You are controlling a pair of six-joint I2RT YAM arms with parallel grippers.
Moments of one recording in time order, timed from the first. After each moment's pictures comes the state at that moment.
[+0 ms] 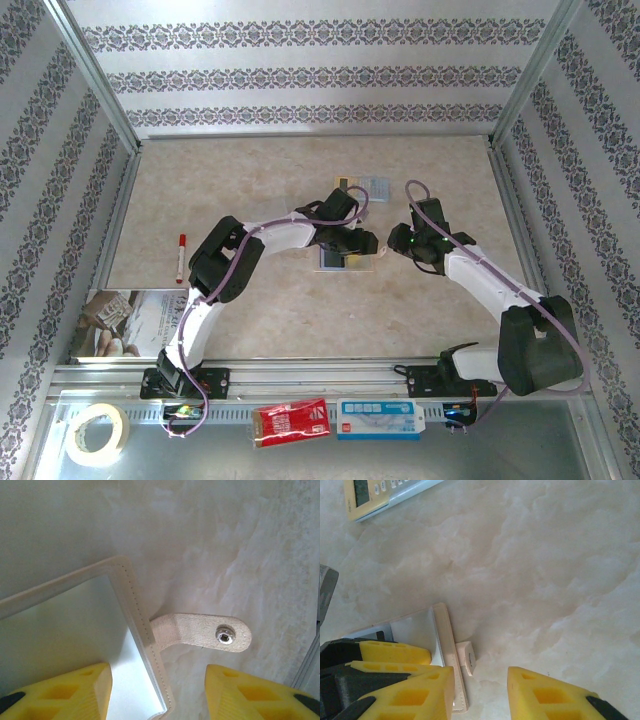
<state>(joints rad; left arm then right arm) -0.71 2.23 1.59 -0.30 0.50 -0.66 0.26 1.31 0.77 -0.39 -0.05 0.66</state>
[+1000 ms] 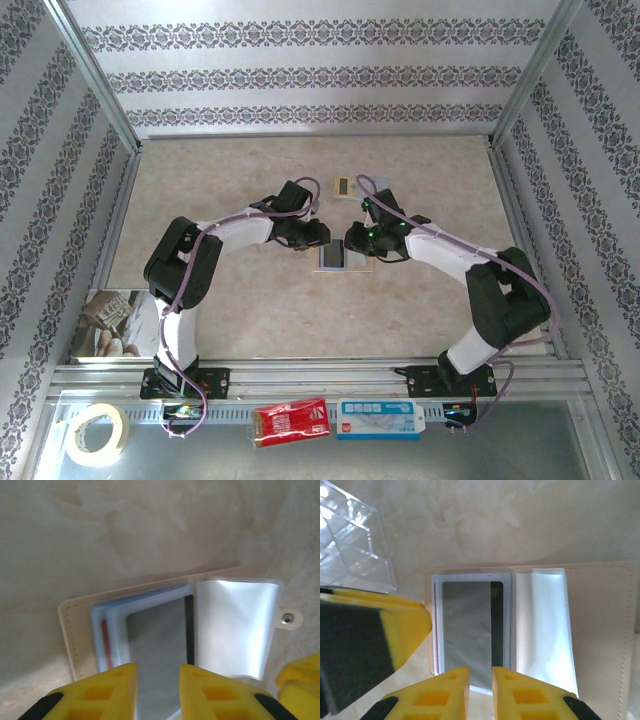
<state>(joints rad) -0.53 1.97 1.29 -0.32 0.42 -0.68 0.46 1.62 0.97 -0.34 -0.27 0.68</state>
